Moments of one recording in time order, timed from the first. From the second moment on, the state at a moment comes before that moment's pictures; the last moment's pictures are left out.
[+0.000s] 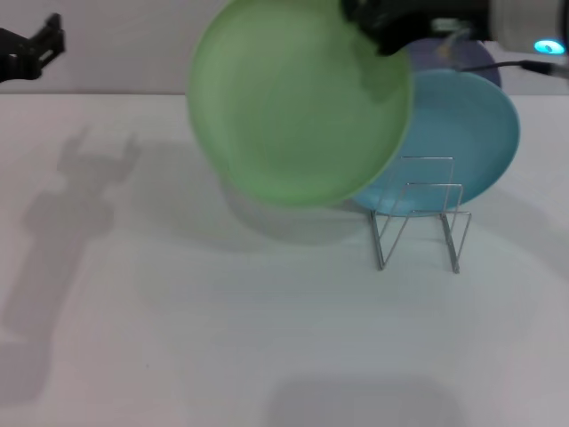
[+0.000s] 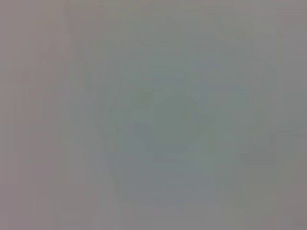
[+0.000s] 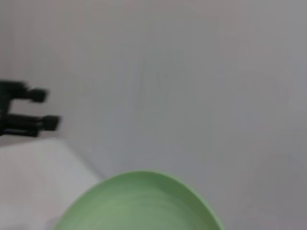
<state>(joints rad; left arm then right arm) -0.04 -2.07 1.63 1.57 -0.59 -0.15 0.51 0.45 2.08 1.76 1.66 -2.24 0.99 -0.84</state>
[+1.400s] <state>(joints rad) -0.02 -2.06 1.88 1.21 -0.58 0.44 0.49 0.03 2.08 1.90 1.52 -1.37 1.02 -2.17</state>
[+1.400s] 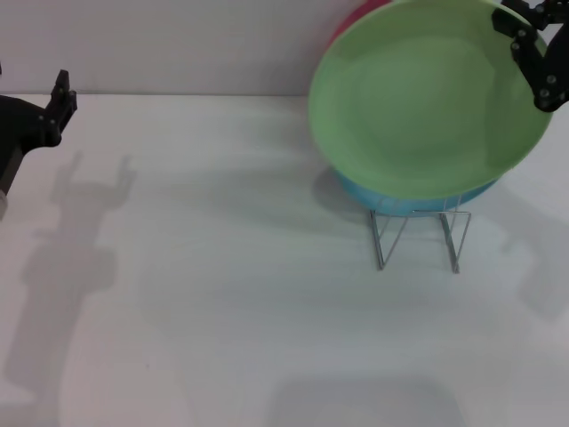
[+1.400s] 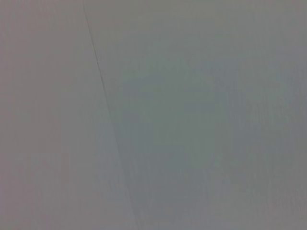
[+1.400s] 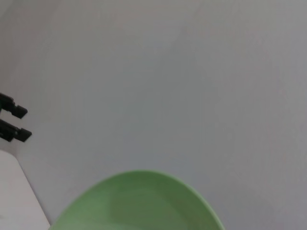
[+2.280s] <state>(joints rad) -0.03 -2.06 1.90 1.17 -0.58 0.44 0.49 0.03 2.08 1.93 1.36 -1.28 1.05 -2.27</state>
